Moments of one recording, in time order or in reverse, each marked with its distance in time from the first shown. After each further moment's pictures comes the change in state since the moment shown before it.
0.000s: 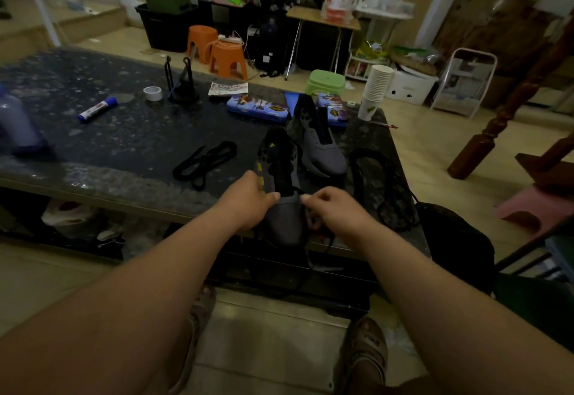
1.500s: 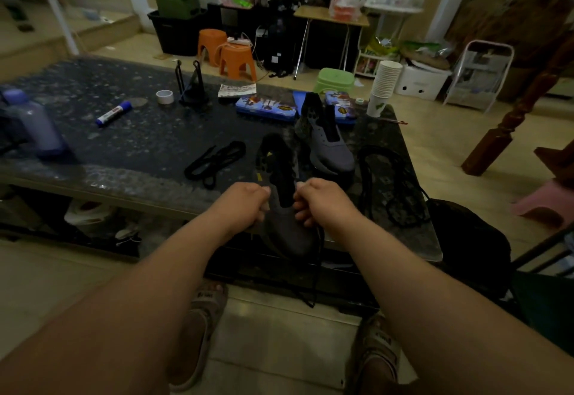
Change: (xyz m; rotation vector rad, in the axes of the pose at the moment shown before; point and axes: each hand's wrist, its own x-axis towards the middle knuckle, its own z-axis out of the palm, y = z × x) left_hand -0.024 -0.009 -0.017 -0.313 -0.153 0.011; right_hand -0.010 -0.028 0.027 0.138 -0.037 -0.040
